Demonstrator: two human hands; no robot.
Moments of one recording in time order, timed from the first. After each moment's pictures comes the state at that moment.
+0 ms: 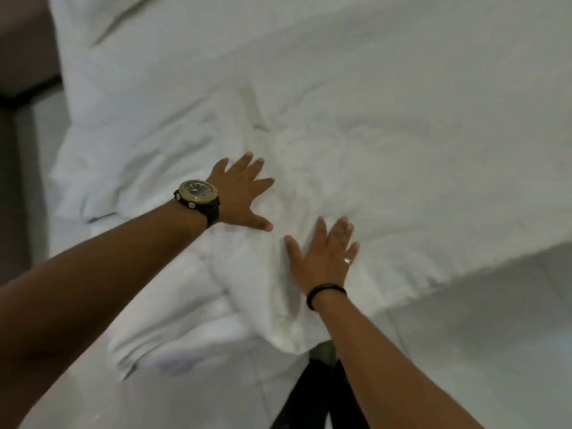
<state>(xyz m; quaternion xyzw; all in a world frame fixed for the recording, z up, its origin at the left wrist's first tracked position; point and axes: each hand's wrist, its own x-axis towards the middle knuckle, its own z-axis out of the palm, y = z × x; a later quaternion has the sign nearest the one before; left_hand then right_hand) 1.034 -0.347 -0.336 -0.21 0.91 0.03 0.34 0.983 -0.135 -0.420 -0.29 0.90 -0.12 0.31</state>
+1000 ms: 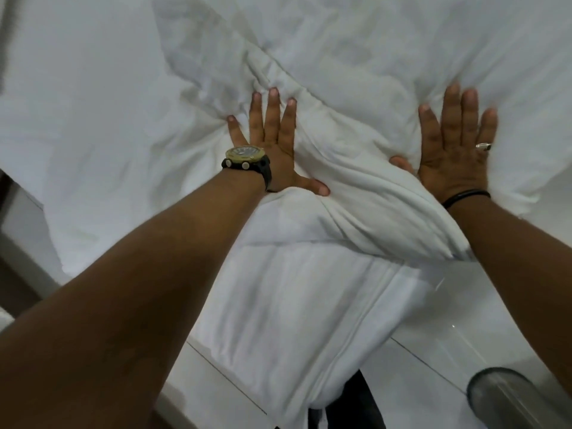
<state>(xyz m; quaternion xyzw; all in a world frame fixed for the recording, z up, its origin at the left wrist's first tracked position) 1.069 -0.439 -0.443 -0.09 0.94 0.01 0.31 1.010 -0.151 -0.525 -0.26 0.96 -0.09 -0.04</state>
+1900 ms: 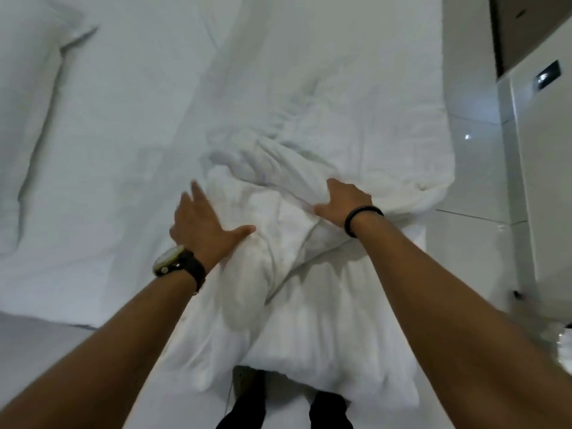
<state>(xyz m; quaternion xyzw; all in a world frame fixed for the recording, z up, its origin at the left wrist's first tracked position) 1.172 -0.623 -0.349 -0.13 0.96 0.23 0.14 1.136 -0.359 -0.335 0.08 0.95 -0.14 0.27</state>
